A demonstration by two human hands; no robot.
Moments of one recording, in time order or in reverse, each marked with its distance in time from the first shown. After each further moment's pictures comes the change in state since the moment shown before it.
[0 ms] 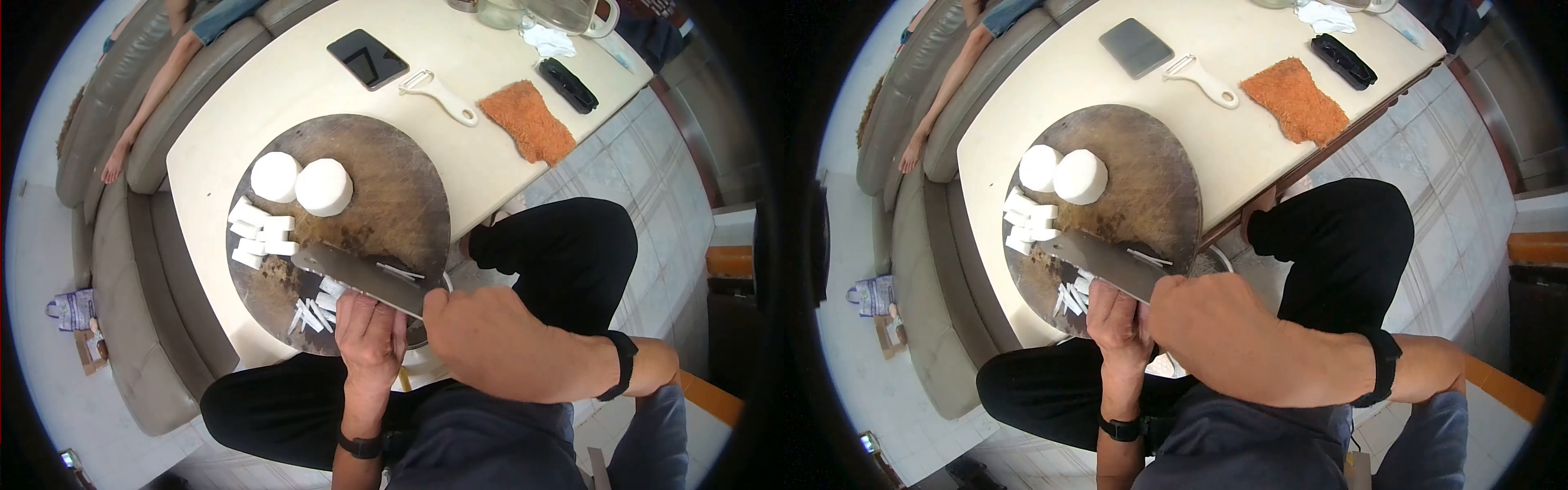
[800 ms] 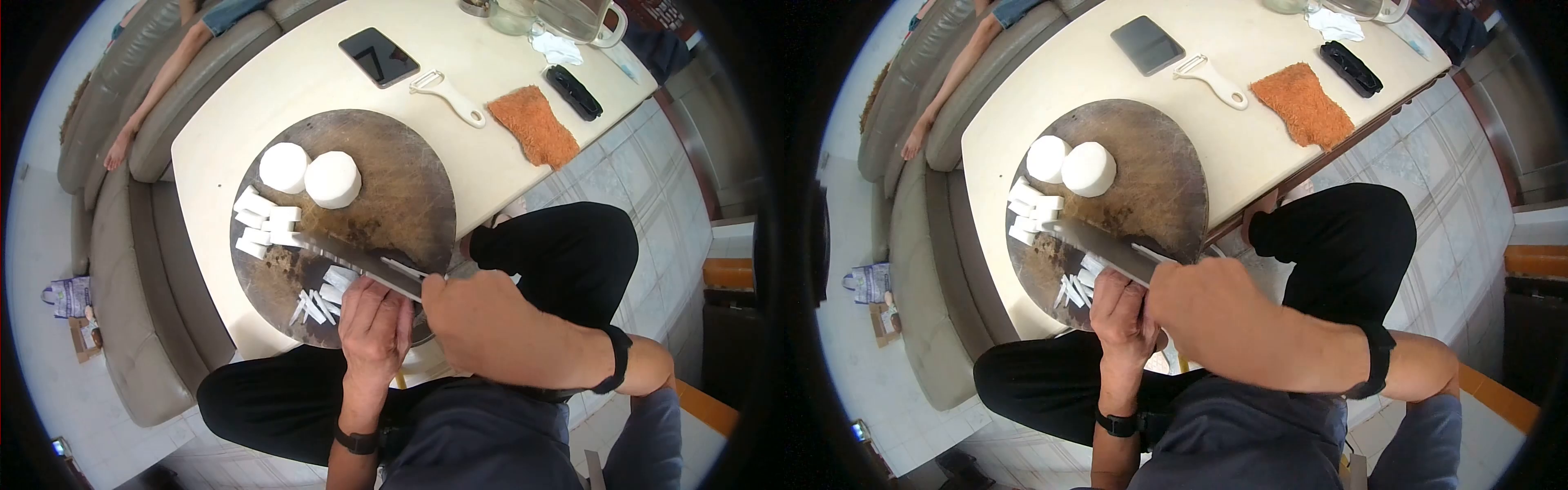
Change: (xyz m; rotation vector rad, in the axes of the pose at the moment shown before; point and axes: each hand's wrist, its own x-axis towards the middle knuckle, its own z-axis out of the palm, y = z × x) left_hand -0.001 0.001 -0.002 -0.014 0.004 -0.004; right_hand 0.010 0.002 0.000 0.087 0.053 0.019
